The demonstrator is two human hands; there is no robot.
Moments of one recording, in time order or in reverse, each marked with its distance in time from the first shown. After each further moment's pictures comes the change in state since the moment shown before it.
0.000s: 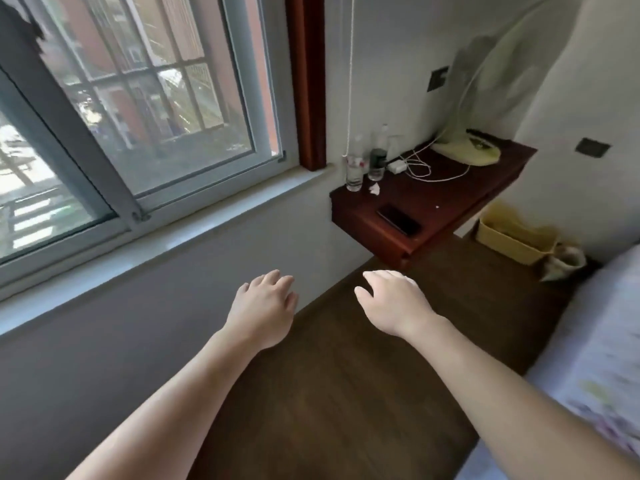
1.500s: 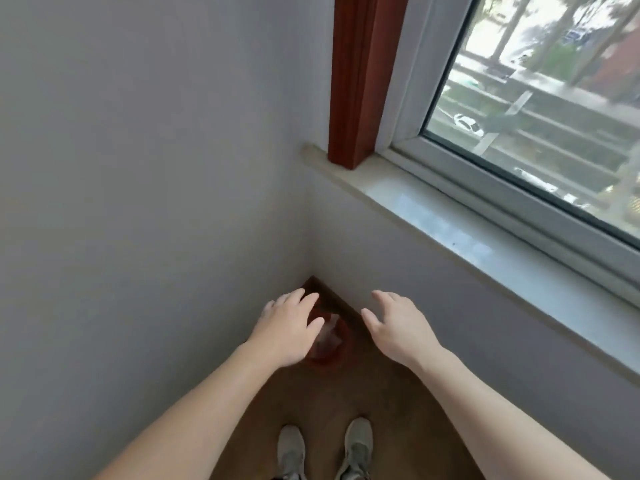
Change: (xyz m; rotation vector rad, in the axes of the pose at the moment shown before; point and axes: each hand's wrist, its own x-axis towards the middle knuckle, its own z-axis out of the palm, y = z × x) left_hand -0.253 -0.425 0.112 -0.412 0.059 -1.299; right_hand 0.106 -0.548 0.311 -0.236 -0.648 -1.088
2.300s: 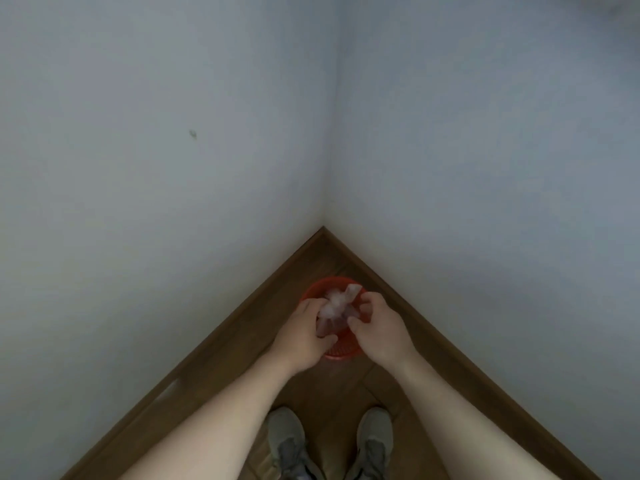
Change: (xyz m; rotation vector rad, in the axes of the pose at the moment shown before) left_hand 0.176 -0.135 0.308 -0.556 -0.126 -0.131; right_hand 0.191 0.052 0.273 0.478 -0.227 0.225
